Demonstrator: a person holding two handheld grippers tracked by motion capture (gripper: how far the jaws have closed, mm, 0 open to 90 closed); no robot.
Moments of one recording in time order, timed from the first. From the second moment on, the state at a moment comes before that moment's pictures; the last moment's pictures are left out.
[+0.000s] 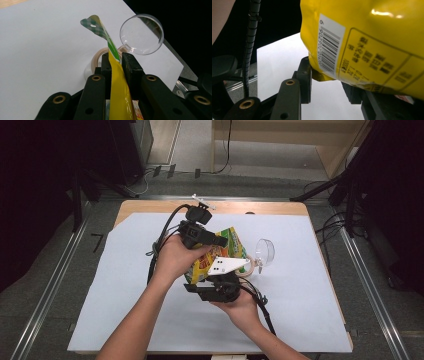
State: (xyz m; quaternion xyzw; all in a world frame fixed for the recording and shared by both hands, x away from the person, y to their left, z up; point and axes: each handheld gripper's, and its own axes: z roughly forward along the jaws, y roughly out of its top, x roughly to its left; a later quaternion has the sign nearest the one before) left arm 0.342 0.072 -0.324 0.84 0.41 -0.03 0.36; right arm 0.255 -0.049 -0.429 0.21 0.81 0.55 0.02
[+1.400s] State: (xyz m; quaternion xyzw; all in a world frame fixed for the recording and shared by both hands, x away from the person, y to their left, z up) left arm 0.333 0.062 -0.317 0.85 0.40 -0.01 0.35; right arm 0.256 -0.047 -0.435 0.22 0.80 0.56 0.02
